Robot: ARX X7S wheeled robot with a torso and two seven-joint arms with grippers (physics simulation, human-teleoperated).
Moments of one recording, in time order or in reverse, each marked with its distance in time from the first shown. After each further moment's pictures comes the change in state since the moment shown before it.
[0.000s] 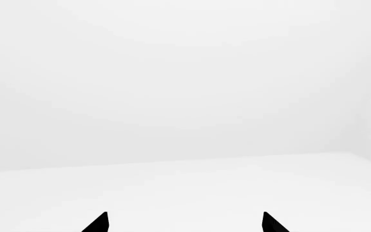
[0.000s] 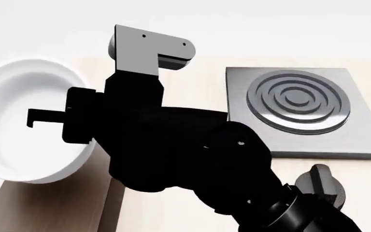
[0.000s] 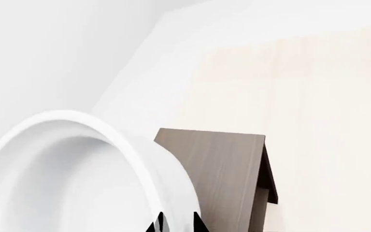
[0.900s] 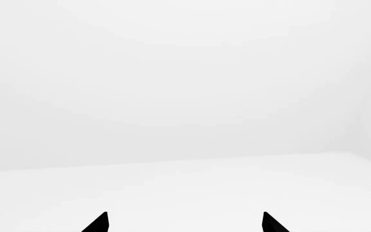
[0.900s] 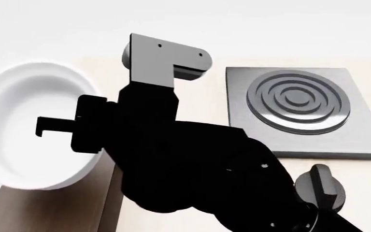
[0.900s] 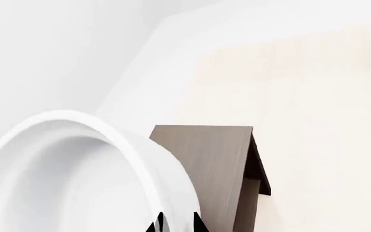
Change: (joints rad) left arm -0.002 -0.001 0.004 0.000 0.002 0.000 -0.002; right arm -0.060 0.066 0.022 -0.148 0.051 -0.039 0.083
